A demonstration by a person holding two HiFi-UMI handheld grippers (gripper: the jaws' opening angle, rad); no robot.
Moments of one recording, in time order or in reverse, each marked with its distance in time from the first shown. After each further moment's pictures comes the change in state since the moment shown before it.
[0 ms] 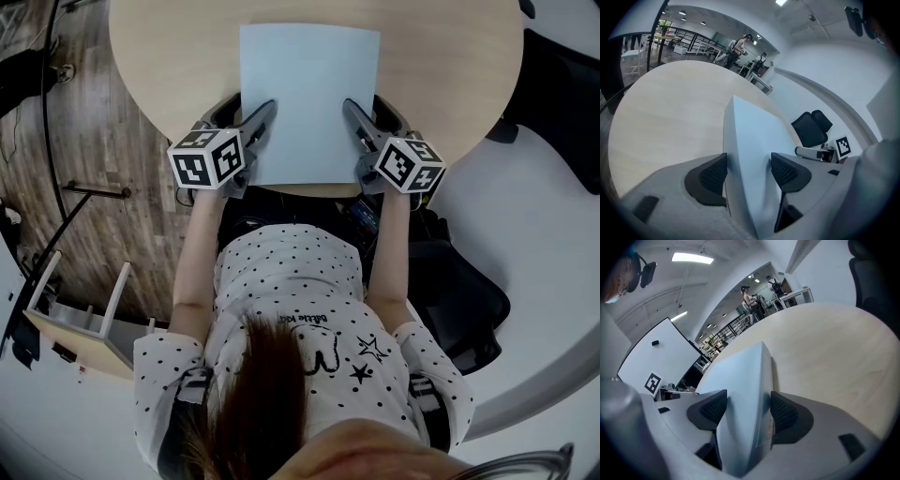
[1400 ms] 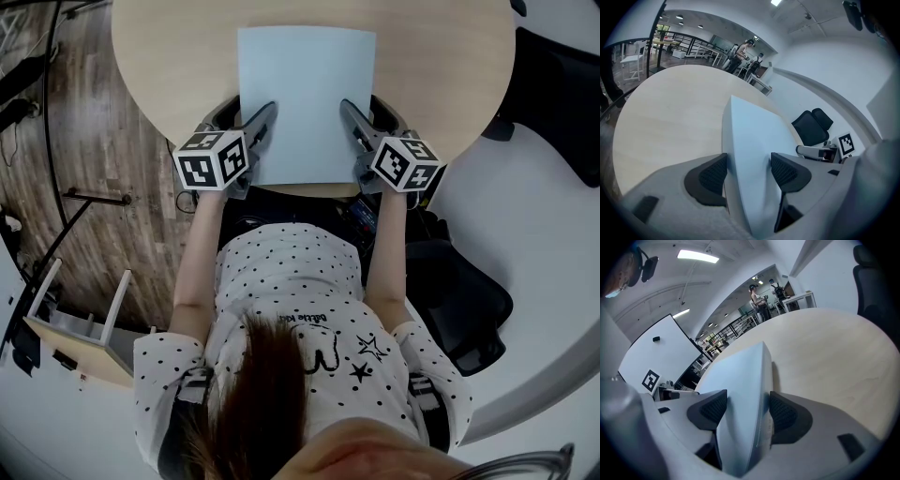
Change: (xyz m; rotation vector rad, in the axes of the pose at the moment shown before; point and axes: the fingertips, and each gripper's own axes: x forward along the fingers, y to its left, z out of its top) left arm -0.004 -0.006 -0.001 0.034 -0.013 0.022; right arm -0.006 0.006 0.001 -0.045 -0.013 -0.018
